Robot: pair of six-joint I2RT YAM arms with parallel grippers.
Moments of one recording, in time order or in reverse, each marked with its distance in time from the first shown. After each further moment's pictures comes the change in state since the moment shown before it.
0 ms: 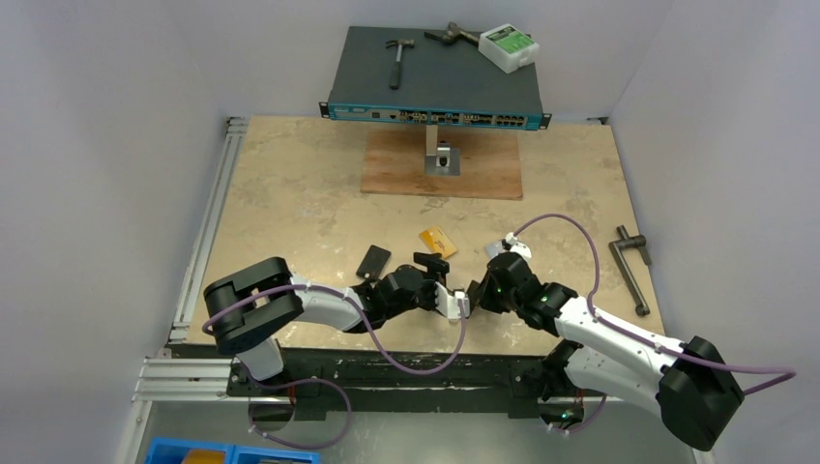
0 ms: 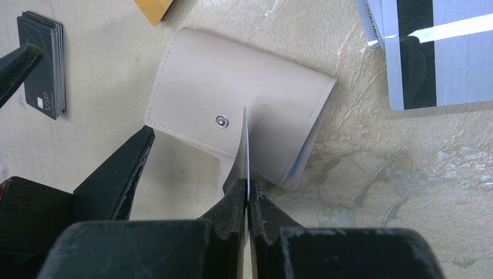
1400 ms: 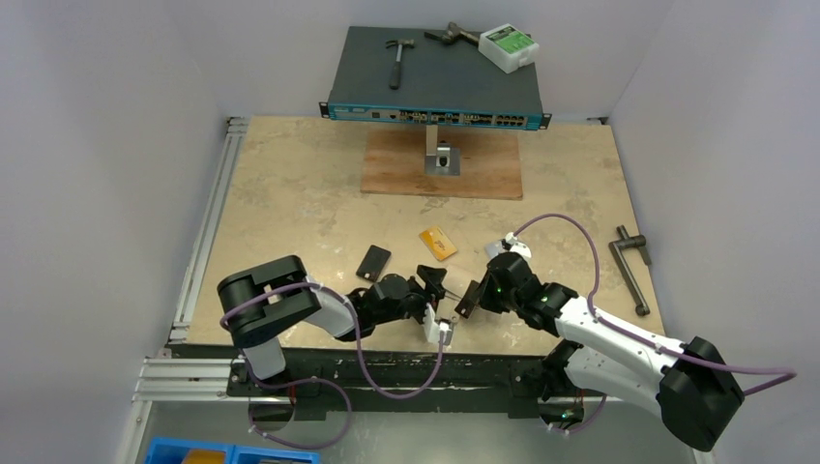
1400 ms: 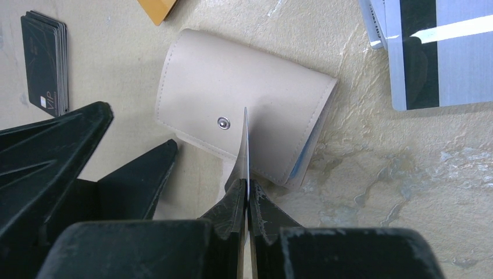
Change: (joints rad) left arm 0.026 0.061 -0.141 0.262 0.235 0.278; right arm 0.000 -0.003 0.000 0.005 -0.003 0.000
